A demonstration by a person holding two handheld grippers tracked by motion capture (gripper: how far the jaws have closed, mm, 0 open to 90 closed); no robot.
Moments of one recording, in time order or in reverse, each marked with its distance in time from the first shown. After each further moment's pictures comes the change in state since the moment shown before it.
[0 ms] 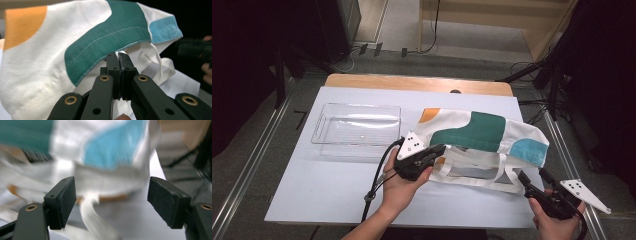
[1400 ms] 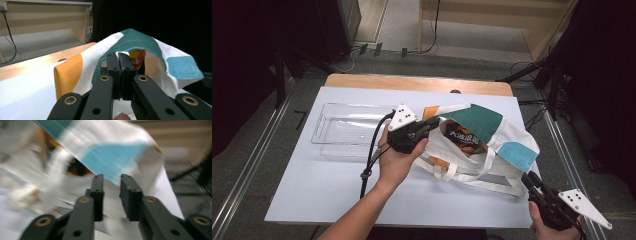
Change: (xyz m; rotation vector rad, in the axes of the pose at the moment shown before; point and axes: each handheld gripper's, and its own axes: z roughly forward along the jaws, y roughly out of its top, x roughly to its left) left arm 0.031 0.043 0.004 -0.069 0.047 0.014; right arm 0.029 0.002 -0.026 -0.119 0.084 -0.118
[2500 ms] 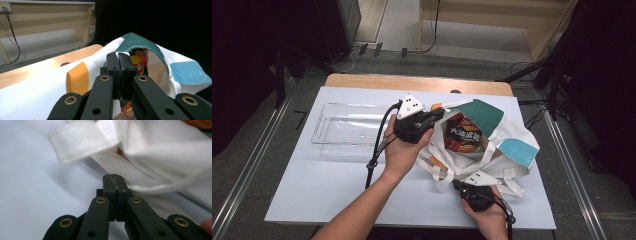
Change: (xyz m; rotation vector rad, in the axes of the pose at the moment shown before) left arm 0.001 0.018 0.018 0.014 0.006 0.007; right arm 0.101 -0.056 0.111 0.471 0.285 -0.198
